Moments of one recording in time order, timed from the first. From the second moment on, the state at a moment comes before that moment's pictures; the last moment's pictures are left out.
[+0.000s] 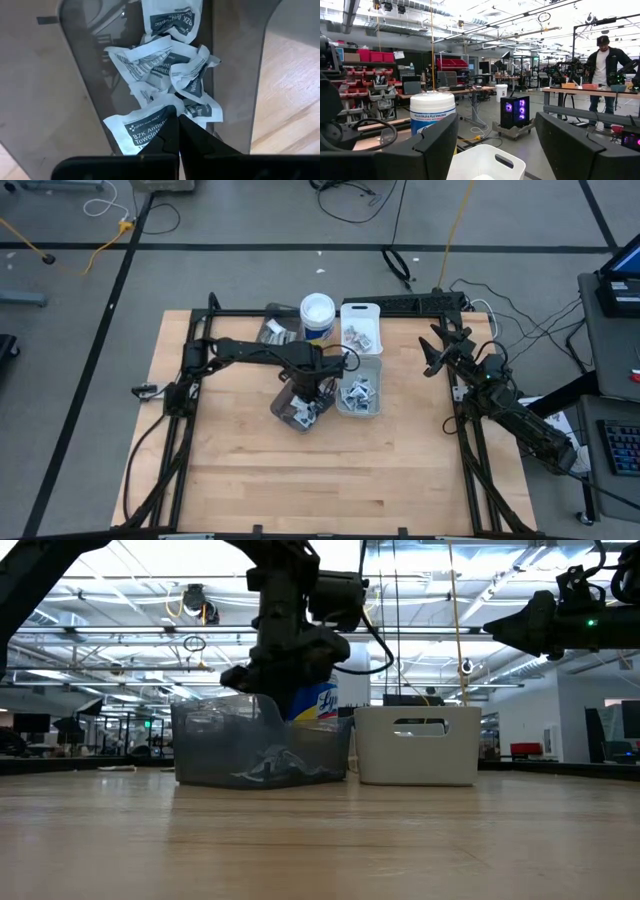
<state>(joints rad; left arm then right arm) 0.13 2.09 1.70 -1.18 0.20 -0.72 -0.74 0.01 0.01 0.25 -0.03 0.01</state>
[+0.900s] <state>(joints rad) 0.19 1.96 1.70 -1.17 0.19 -0.85 -0.74 0.01 0.01 0.25 -0.03 0.01</state>
